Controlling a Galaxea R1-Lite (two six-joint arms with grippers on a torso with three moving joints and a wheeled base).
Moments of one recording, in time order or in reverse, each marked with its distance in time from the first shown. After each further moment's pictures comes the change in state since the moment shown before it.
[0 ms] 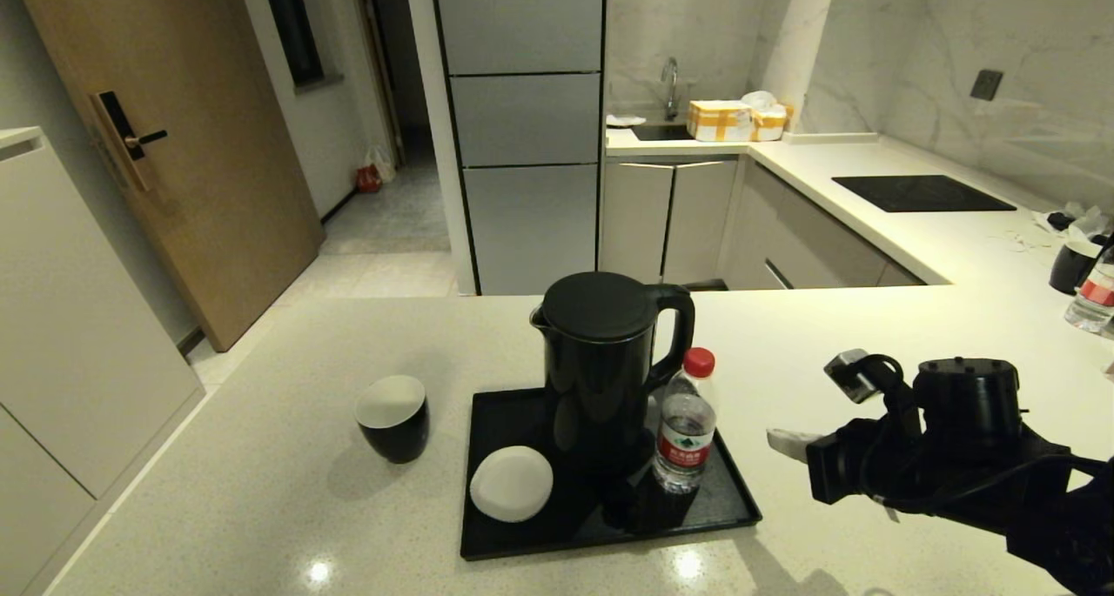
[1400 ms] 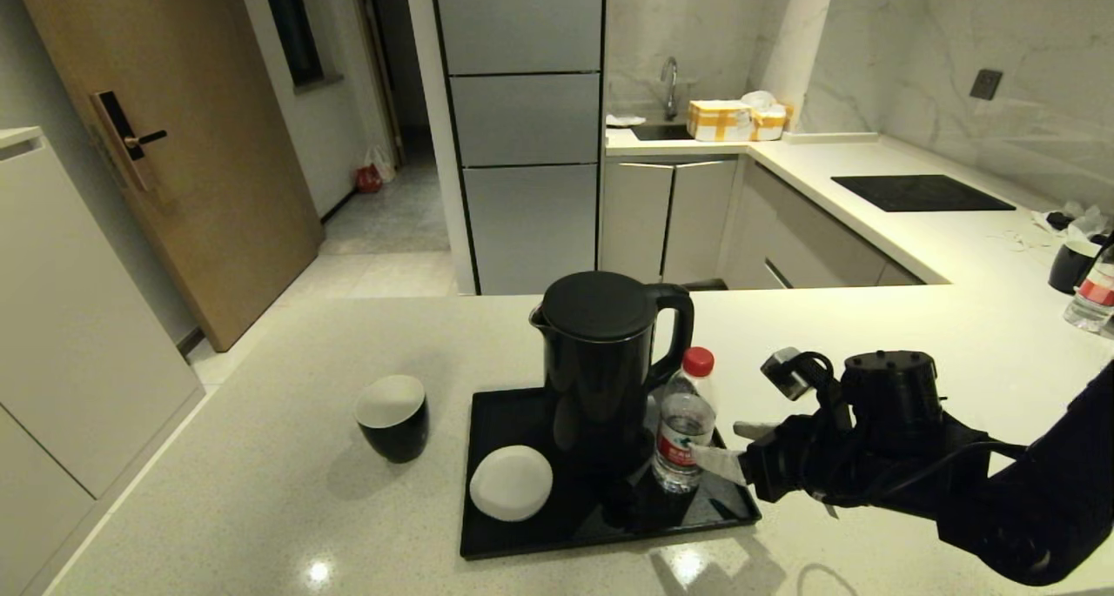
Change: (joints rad) left arm 0.000 0.000 0.000 -0.001 0.000 0.000; right arm 0.134 0.083 -0.120 0.038 0.027 0.041
